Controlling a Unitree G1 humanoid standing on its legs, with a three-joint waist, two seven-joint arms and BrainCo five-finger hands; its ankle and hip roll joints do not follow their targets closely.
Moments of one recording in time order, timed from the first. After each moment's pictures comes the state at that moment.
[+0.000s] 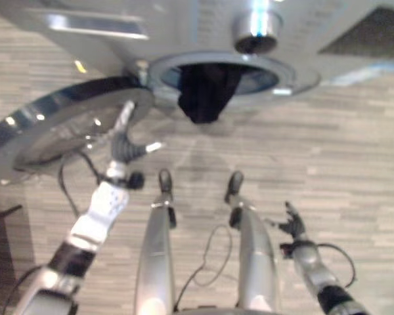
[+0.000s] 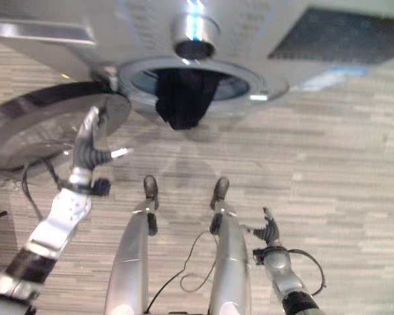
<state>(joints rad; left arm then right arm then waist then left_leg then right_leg) -0.13 0.62 -0.23 -0.13 -0.18 -0.22 0.34 -0.11 -0.42 0.27 0.79 0.12 -0.14 -0.29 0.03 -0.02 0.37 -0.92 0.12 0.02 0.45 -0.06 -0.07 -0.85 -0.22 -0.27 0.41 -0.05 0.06</state>
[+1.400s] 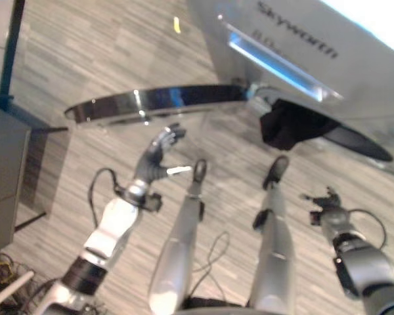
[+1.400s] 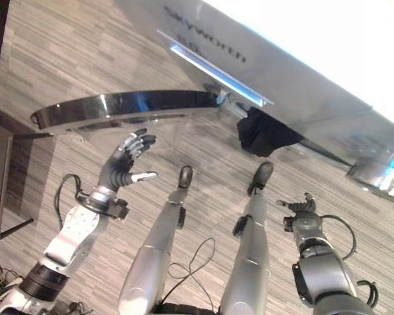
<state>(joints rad) -0.19 0.52 -0.33 -0.13 -0.40 -0.21 0.08 -0.64 -0.54 0.15 1.35 0.28 -0.06 -0.25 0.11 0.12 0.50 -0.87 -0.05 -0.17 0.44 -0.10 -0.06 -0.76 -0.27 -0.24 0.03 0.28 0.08</state>
